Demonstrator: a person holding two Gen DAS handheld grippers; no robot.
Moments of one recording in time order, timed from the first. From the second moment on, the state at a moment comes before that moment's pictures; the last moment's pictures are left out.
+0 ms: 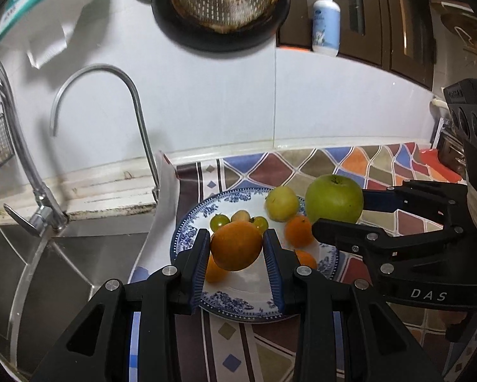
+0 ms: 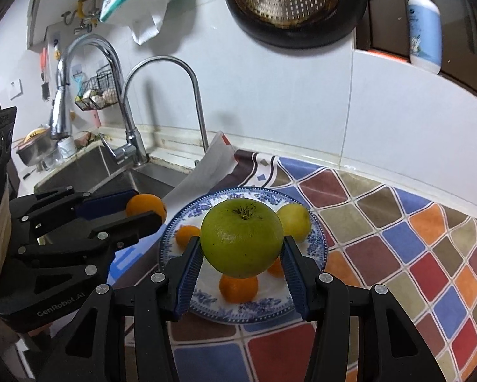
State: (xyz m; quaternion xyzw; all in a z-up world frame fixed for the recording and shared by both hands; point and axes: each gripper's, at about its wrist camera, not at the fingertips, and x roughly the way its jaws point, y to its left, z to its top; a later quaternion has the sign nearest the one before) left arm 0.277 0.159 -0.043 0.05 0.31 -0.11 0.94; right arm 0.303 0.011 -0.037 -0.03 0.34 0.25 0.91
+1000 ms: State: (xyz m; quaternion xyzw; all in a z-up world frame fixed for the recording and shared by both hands) left arm 0.316 0.167 -0.082 0.03 0.34 -0.11 0.93; right arm 0.351 0.026 -0.083 -0.03 0.39 0.26 0.88
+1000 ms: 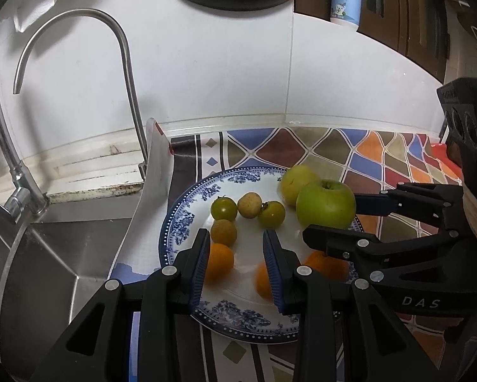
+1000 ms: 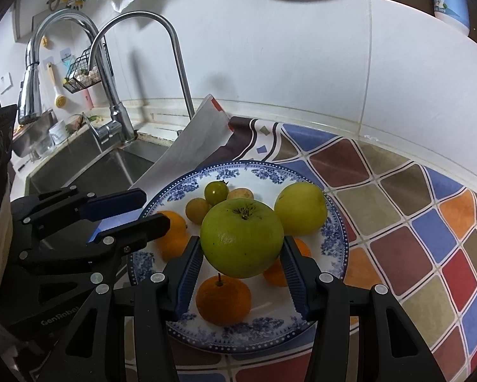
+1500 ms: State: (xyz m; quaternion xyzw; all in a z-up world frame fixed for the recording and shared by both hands) left arm 0.307 0.183 -0.071 0.02 0.33 -0.07 0.94; right arm 0.344 0.025 -0.072 -0.04 0.36 0.22 0.90
